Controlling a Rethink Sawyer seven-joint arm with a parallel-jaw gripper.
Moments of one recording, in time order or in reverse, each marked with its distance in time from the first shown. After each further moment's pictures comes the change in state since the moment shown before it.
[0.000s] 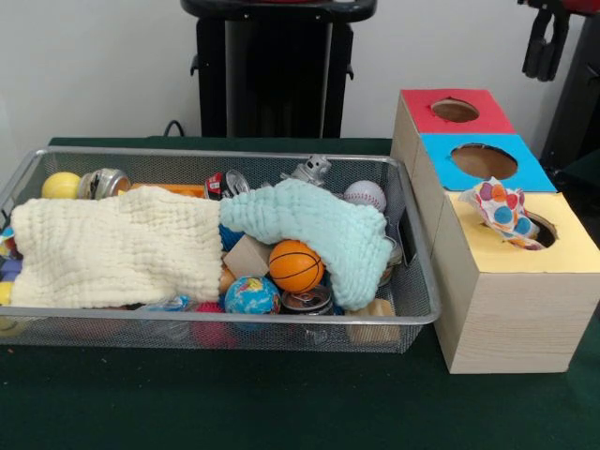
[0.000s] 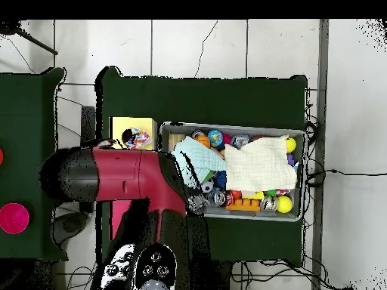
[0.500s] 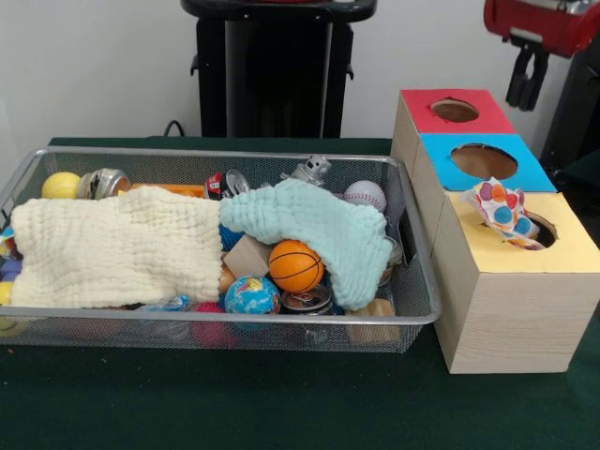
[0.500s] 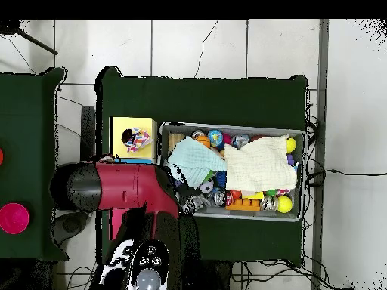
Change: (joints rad) arm 0.023 0.029 0.010 0.103 0.003 -0.059 0.000
